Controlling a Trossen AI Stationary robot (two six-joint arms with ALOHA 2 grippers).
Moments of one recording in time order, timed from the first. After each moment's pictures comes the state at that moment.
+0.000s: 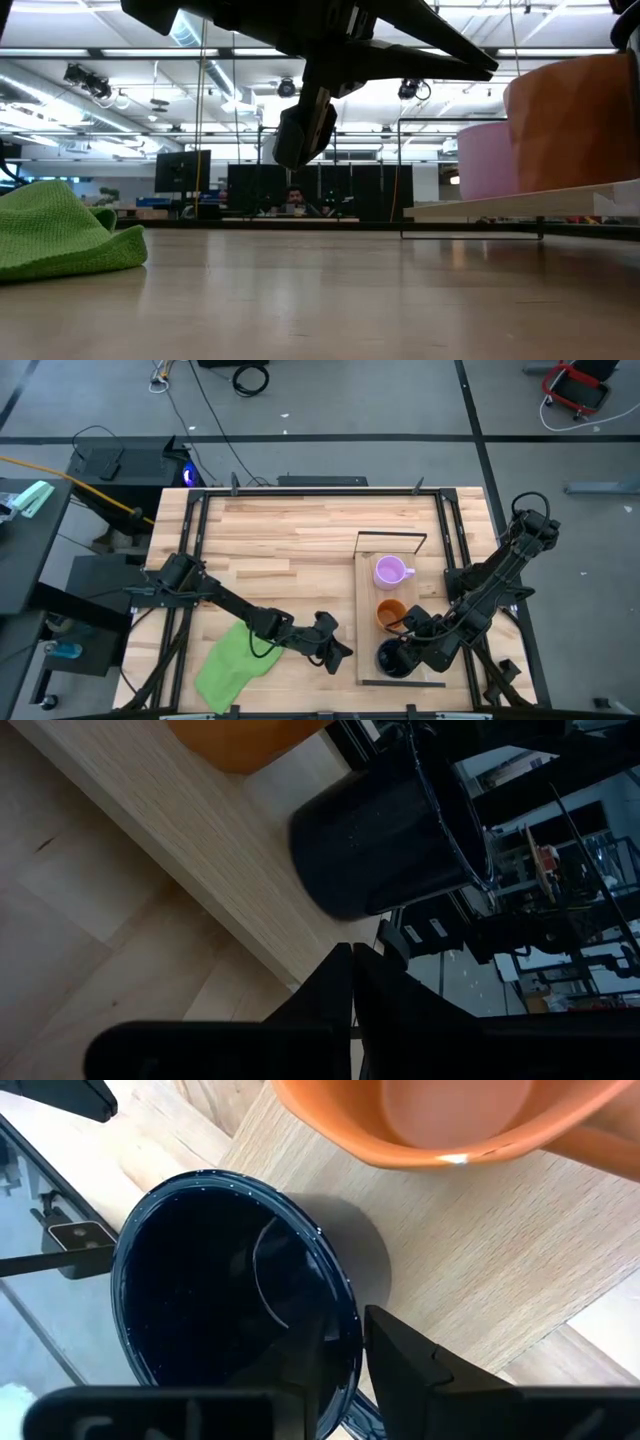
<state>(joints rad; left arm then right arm) -0.44 2.02 1.21 0.41 -0.25 -1.12 0.83 1.38 0.99 -0.81 0.21 1.76</state>
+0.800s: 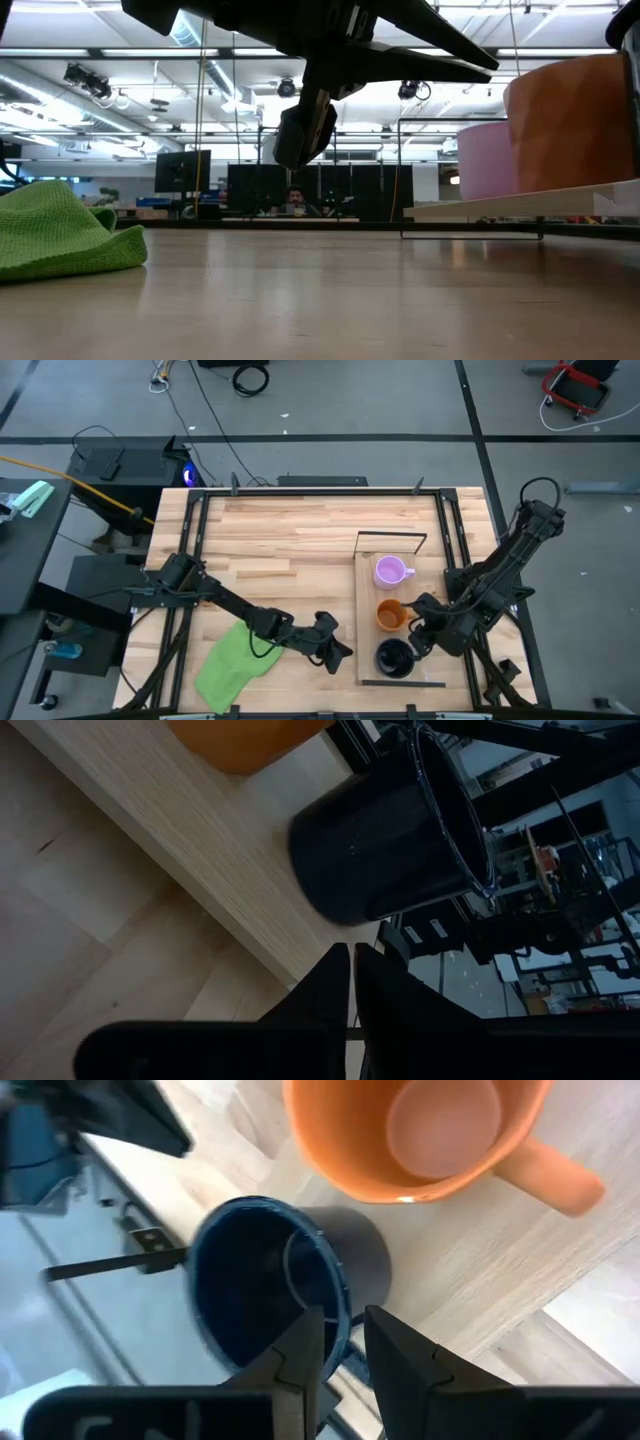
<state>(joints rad) -0.44 2.02 1.21 0.41 -0.25 -1.12 0.83 1.21 0.99 -0.88 0.24 1.76</state>
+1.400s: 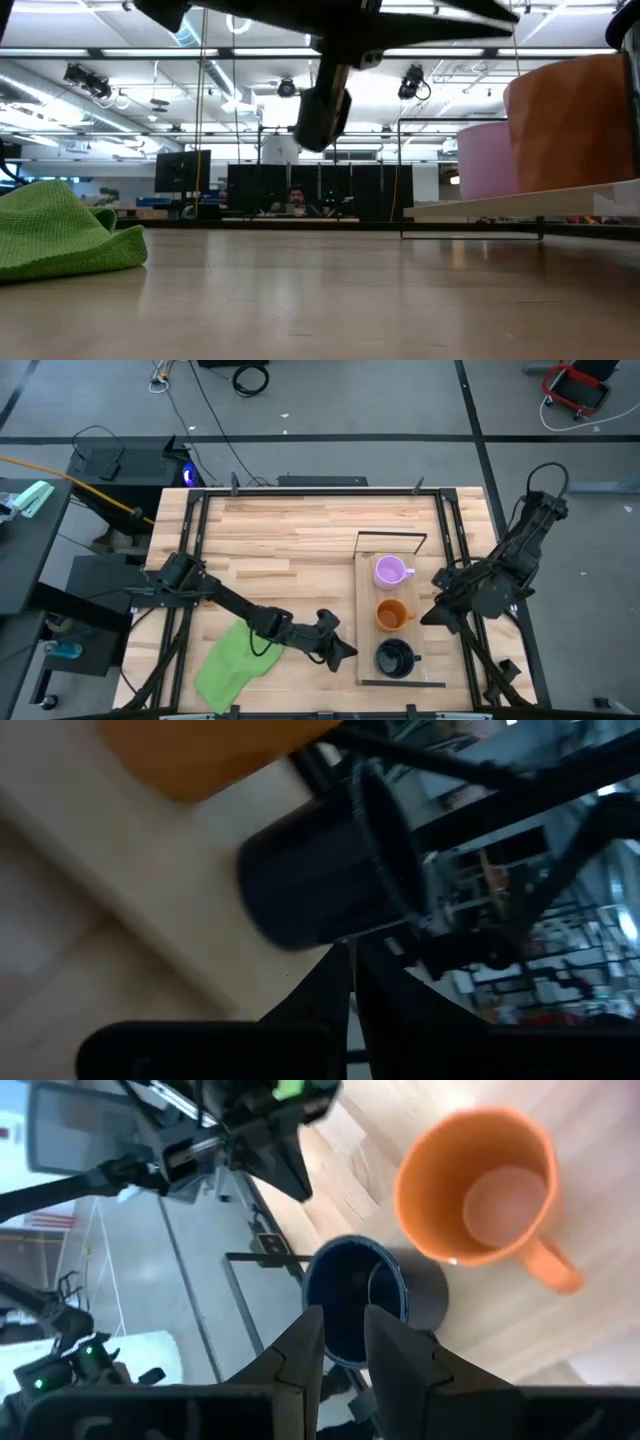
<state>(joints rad) -0.43 2.02 1.21 0.52 -0.24 -1.14 0.83 0.90 0.99 -0.88 0.31 1.54</state>
